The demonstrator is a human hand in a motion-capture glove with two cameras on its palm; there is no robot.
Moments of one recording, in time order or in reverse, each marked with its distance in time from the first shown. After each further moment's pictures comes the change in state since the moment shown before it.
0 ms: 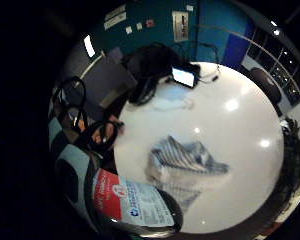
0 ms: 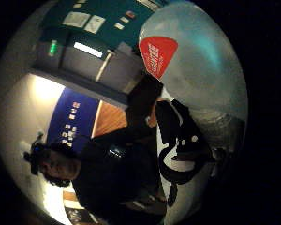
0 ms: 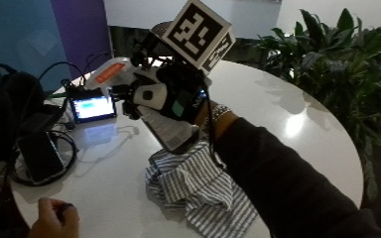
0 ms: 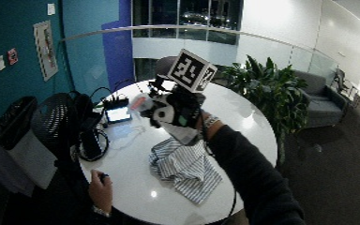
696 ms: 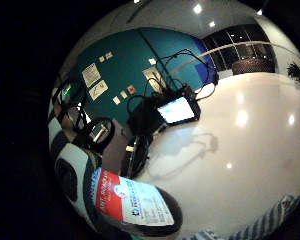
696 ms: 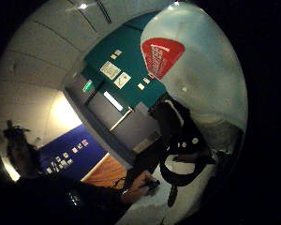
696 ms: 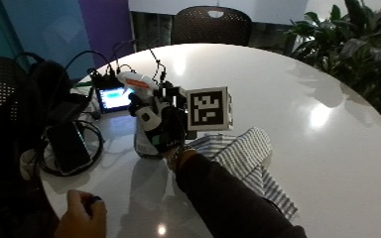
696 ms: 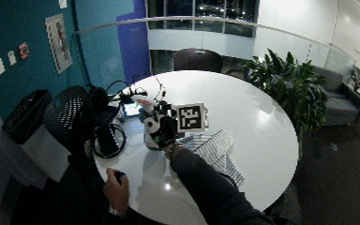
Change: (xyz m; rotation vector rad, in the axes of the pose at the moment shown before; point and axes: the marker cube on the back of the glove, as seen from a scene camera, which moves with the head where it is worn) arm 0.094 0.005 0.062 0.789 -0.019 0.105
